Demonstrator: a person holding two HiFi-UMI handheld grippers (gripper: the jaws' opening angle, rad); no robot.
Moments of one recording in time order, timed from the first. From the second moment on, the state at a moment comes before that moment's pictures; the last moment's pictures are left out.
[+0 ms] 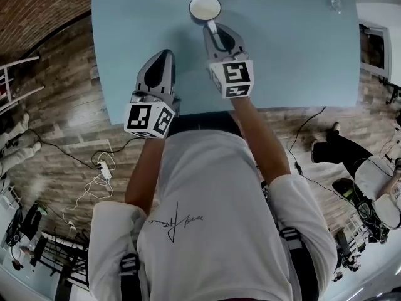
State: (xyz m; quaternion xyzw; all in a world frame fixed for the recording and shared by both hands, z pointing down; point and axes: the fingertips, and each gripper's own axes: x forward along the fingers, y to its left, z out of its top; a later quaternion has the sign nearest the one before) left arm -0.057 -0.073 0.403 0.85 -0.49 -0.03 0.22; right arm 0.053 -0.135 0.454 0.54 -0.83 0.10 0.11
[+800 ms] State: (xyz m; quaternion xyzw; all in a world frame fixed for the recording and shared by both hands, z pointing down) left arm -0.078 -0.109 0.383 0.83 -0.51 -0.05 0.21; right arm 0.044 -0.200 0.412 0.54 -0.83 0.08 0.10
